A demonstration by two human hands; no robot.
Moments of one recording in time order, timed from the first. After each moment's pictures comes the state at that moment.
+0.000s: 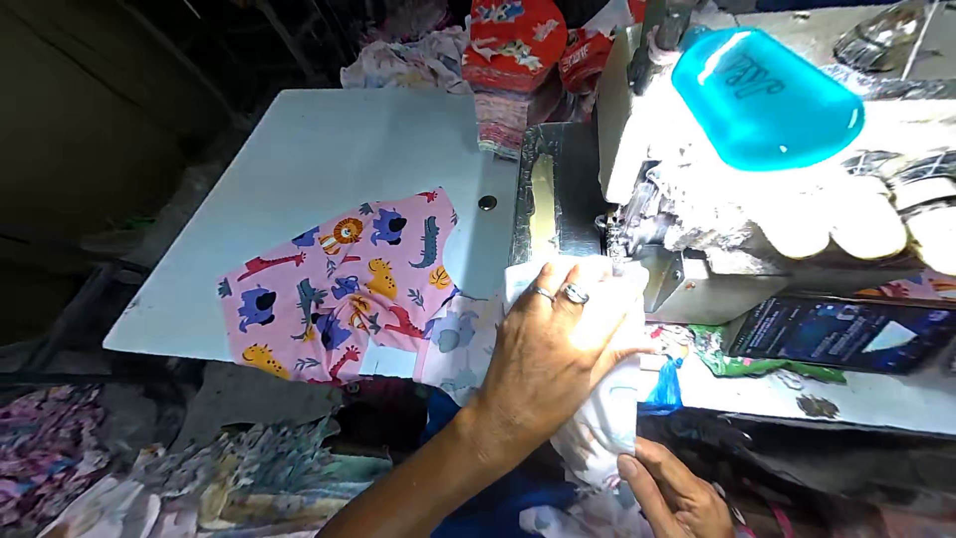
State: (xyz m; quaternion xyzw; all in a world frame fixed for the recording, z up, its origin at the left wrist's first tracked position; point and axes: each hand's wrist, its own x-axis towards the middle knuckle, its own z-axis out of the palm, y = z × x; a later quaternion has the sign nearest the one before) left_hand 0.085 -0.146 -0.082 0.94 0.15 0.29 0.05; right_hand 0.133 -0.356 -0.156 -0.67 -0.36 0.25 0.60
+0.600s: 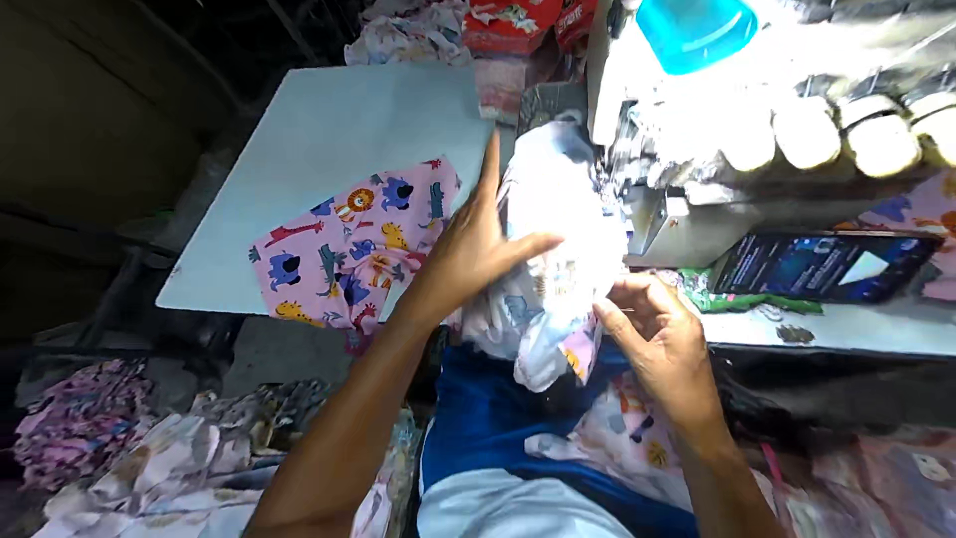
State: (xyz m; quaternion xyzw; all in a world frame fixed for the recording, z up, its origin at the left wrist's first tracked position) left_hand 0.056 -0.080 -0.059 0.89 0.28 0.16 0.32; right_hand 0.169 -0.288 -0.129 -0.66 -0.40 0.16 0.62
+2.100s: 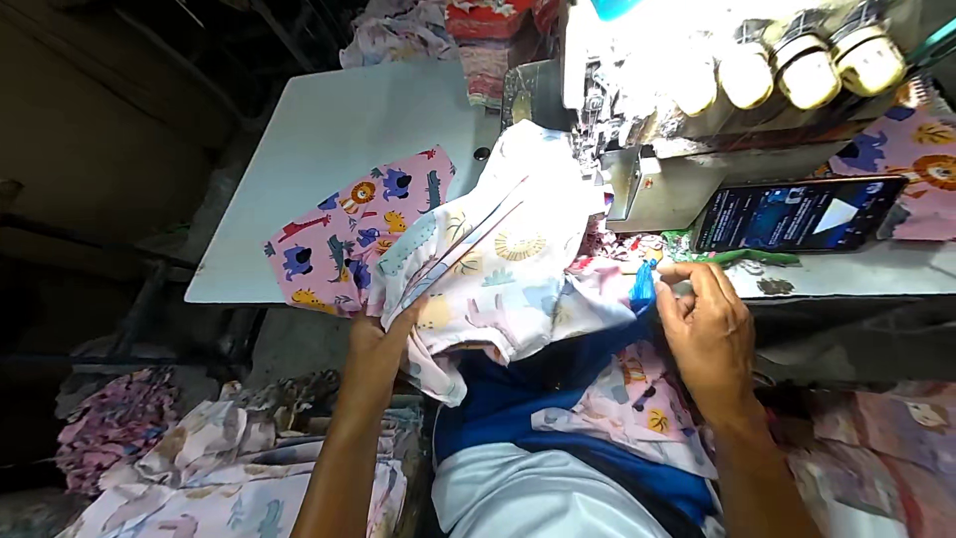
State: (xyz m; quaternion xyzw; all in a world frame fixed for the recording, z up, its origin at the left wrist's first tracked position) left_hand -0.074 -0.153 -0.088 0.65 0.50 0.33 0.46; right_hand 0.190 -0.342 -0.148 -0.83 -0.39 -0.04 0.40
